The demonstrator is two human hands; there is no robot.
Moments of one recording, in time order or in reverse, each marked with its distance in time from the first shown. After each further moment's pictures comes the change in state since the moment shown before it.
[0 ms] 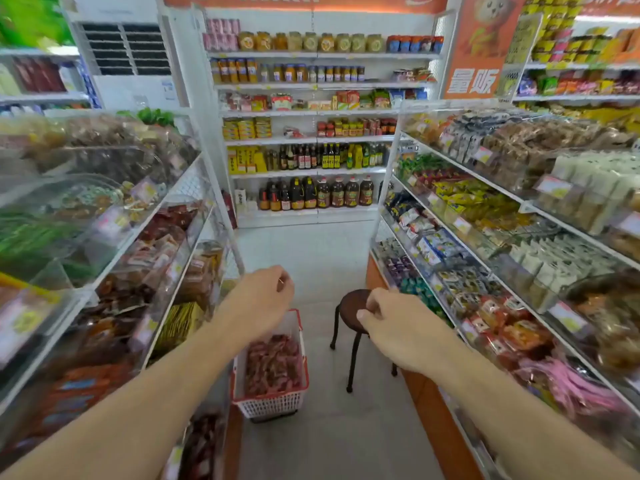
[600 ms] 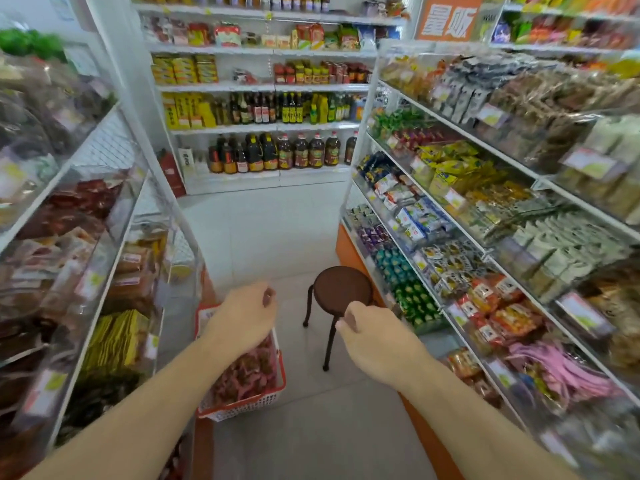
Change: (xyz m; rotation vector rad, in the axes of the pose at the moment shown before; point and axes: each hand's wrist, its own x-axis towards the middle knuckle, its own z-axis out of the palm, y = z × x) left_hand 0.150 -0.094 0.106 -0.021 -0.188 -0.088; right_hand 0.157 0.029 0.082 0.050 -0.135 0.148
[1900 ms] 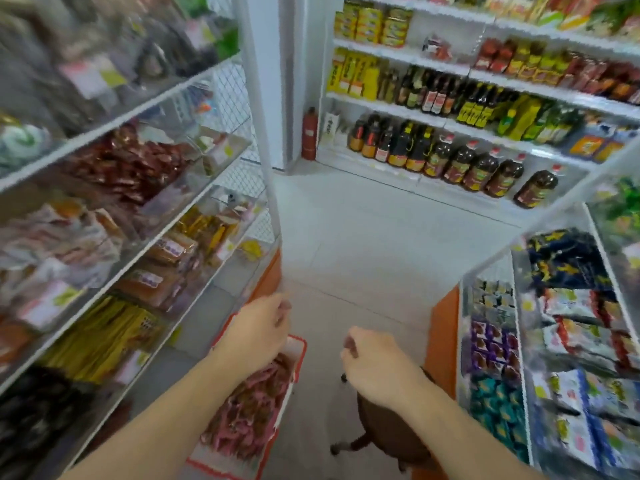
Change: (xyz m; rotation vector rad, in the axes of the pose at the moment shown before) left_hand 0.343 -0.065 0.045 -0.167 0.122 -0.480; right_hand 0.484 -0.001 -0.039 -0.206 -0.450 -0.319
